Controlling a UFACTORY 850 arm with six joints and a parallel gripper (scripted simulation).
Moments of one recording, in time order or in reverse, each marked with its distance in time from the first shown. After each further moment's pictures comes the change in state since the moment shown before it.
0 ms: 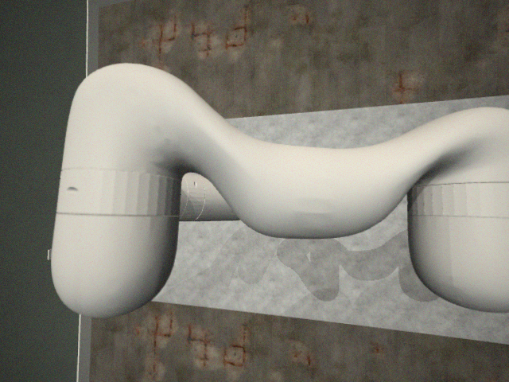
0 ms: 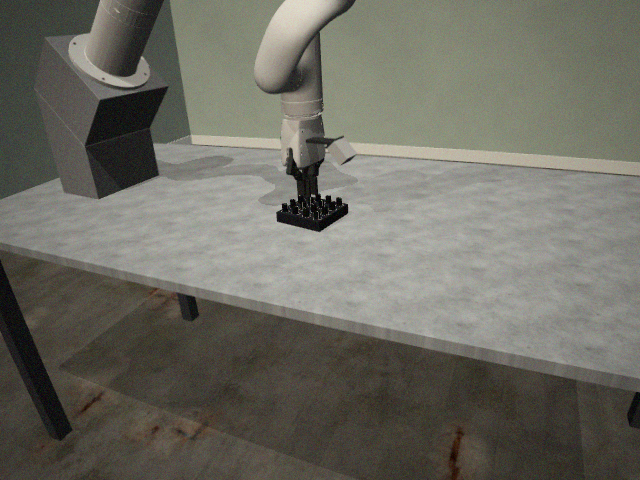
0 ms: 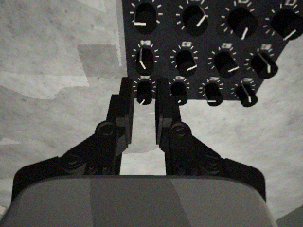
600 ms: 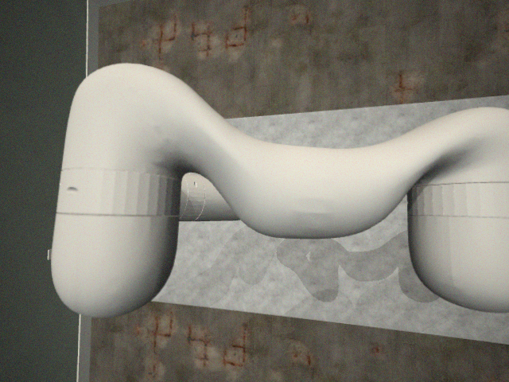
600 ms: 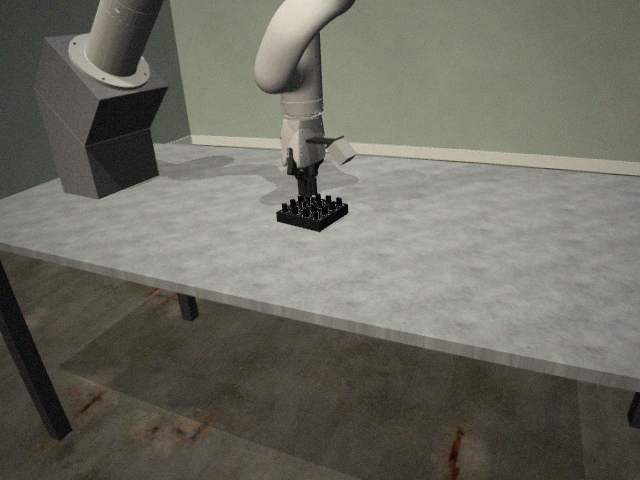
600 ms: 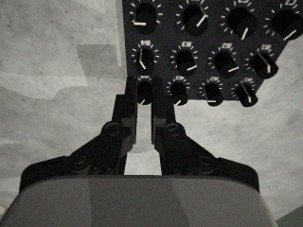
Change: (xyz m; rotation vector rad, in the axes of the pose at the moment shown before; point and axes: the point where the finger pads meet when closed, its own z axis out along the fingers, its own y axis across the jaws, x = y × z) arm 0.000 0.000 0.000 0.000 0.000 0.000
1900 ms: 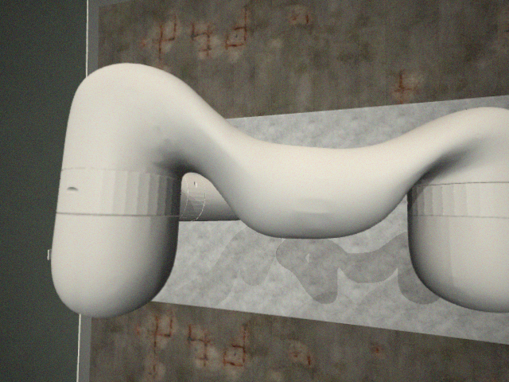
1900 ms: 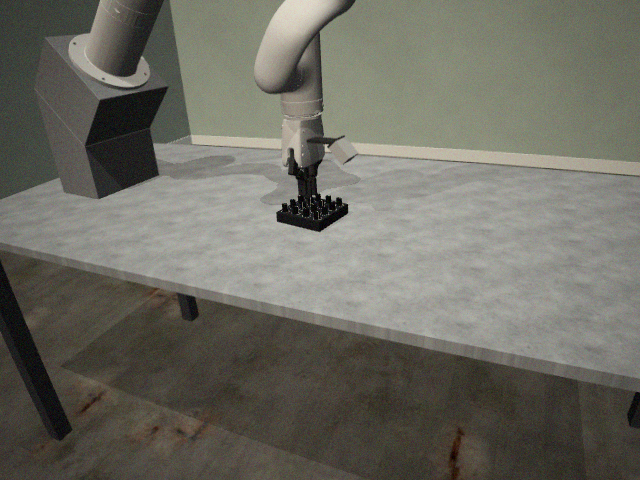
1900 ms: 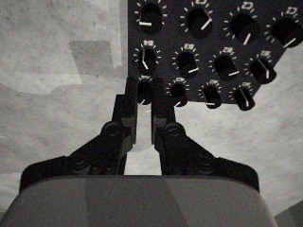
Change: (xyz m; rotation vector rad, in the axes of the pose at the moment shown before) arm 0.000 0.000 0.000 0.000 0.000 -0.053
